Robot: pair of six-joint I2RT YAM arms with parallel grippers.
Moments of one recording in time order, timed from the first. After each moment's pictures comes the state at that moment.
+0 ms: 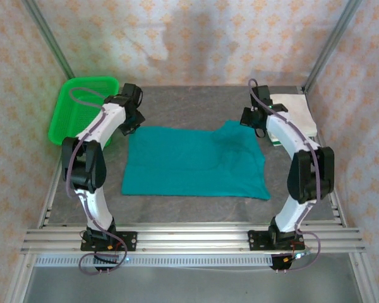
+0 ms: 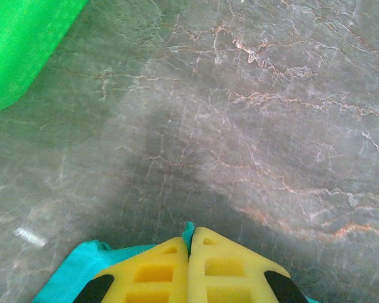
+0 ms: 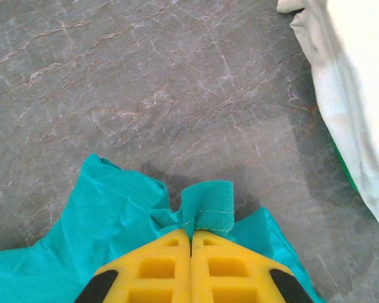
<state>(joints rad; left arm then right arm) -0.12 1.87 1.58 -0.93 -0.18 -0.85 0.18 1.71 1.39 -0.66 0.07 0.40</state>
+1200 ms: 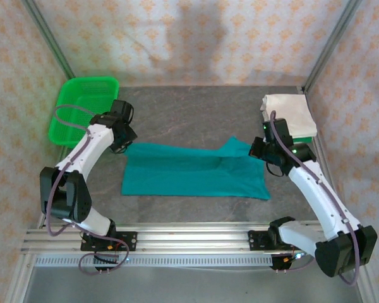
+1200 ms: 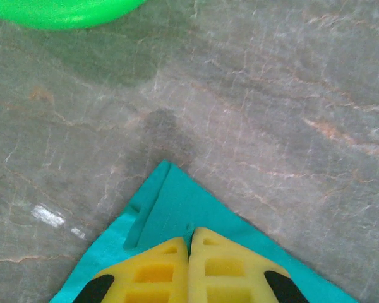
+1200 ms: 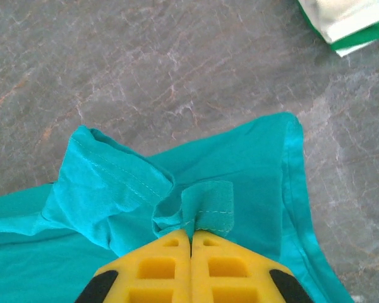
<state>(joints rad) -0.12 1.53 1.23 -0.93 -0.16 -0.85 0.29 1.05 0.99 -0.88 0.04 0.57</state>
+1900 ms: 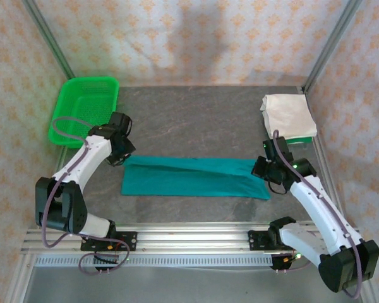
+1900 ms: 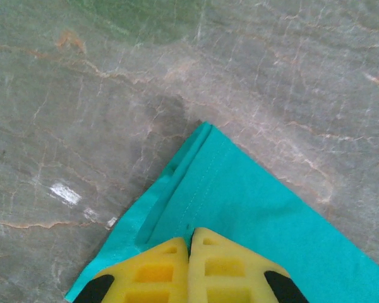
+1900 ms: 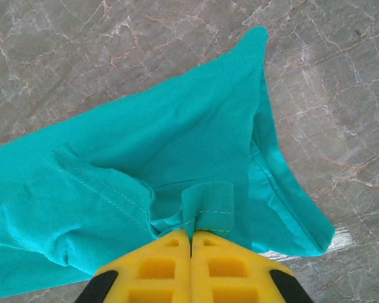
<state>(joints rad) -0.12 1.43 1.07 -0.94 -0.14 -0.85 0.29 0.94 0.83 -0.98 0.03 0.66</state>
